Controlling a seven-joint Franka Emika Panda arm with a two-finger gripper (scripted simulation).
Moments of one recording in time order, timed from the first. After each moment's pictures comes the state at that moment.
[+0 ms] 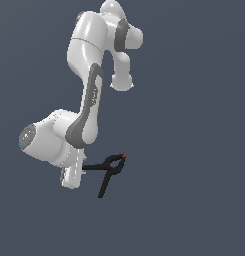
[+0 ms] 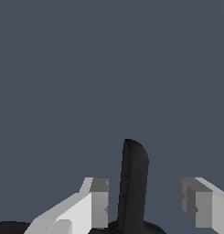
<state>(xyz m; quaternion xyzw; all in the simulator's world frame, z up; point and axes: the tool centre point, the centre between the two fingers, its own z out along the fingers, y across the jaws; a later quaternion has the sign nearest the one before) 0.072 -0.170 0.046 -0.71 0.68 0.14 0.08</state>
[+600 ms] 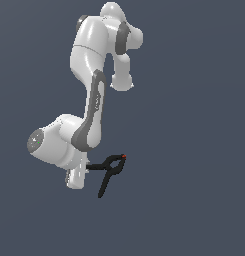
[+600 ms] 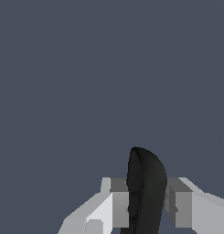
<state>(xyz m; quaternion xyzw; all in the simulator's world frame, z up) 0.069 -0.161 0.021 -0.71 0.68 0.15 0.08</state>
